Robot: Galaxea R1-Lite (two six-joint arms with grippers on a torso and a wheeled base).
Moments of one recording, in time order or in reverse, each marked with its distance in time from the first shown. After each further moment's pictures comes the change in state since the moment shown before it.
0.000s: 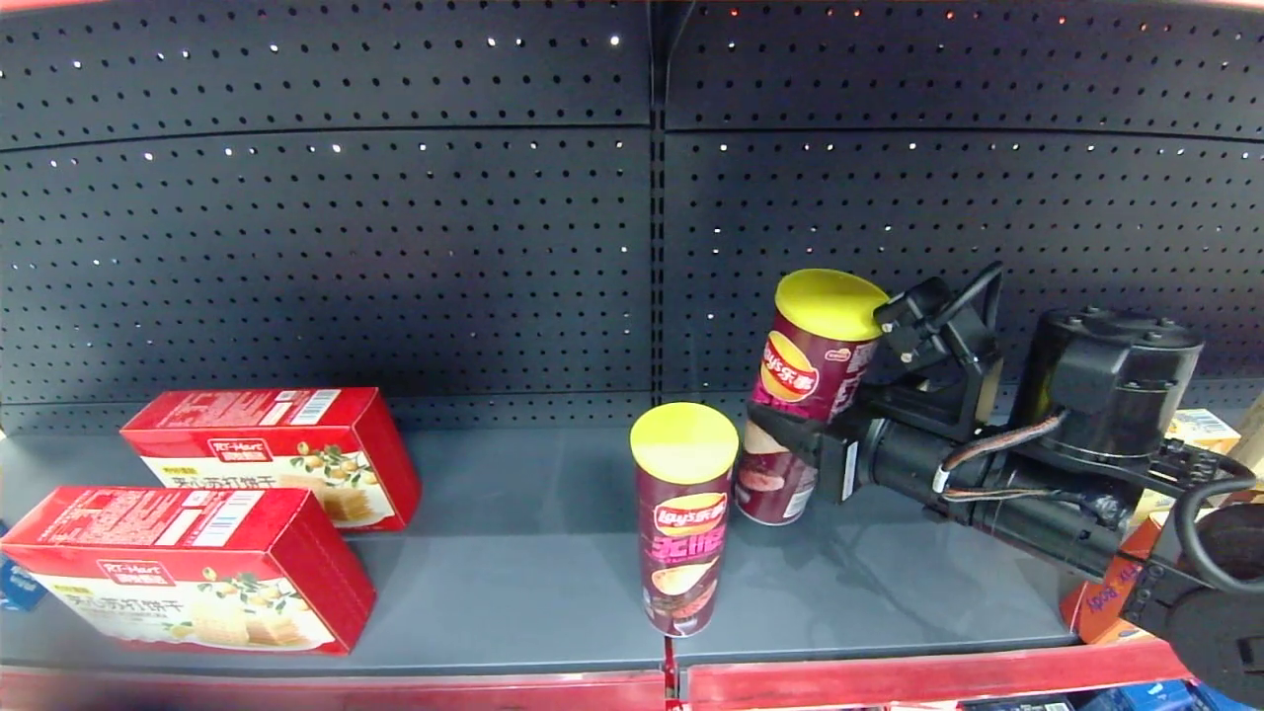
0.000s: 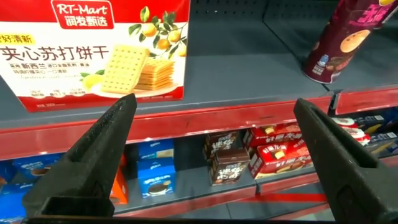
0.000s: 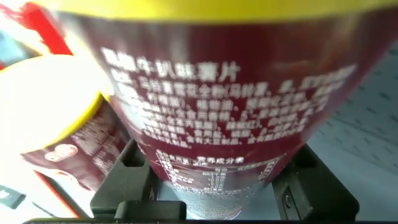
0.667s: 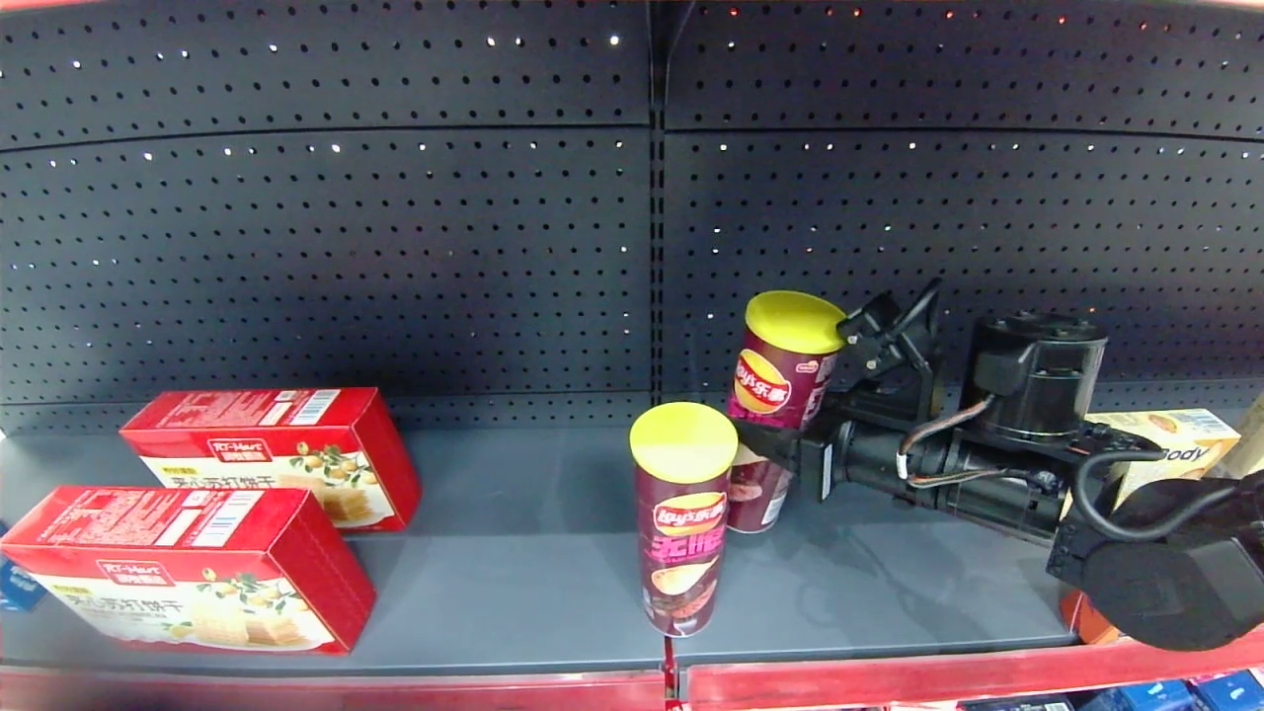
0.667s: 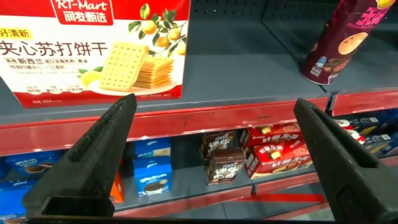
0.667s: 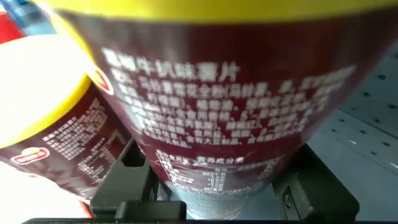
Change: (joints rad) left arm 0.000 0.001 0.000 0.001 -0.002 -0.023; right arm -0.075 0.110 -0.069 0.007 0.212 0.000
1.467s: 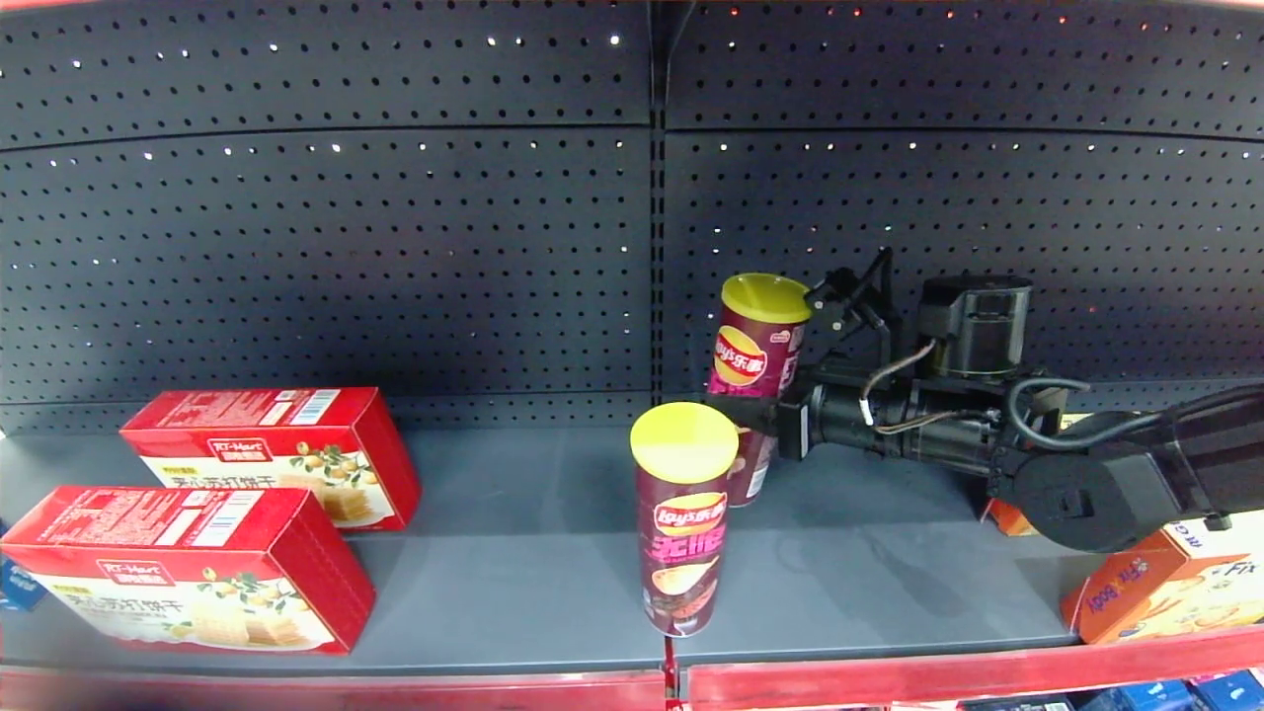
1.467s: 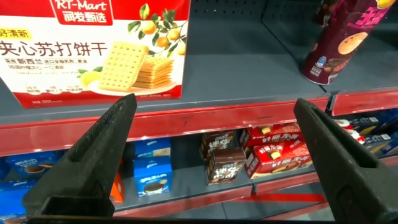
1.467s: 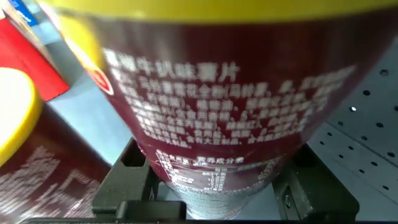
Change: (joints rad) left arm -0.001 0.000 0.000 0.000 0.000 0.000; right arm -0.052 0.102 -0.232 0.181 0.134 -0.017
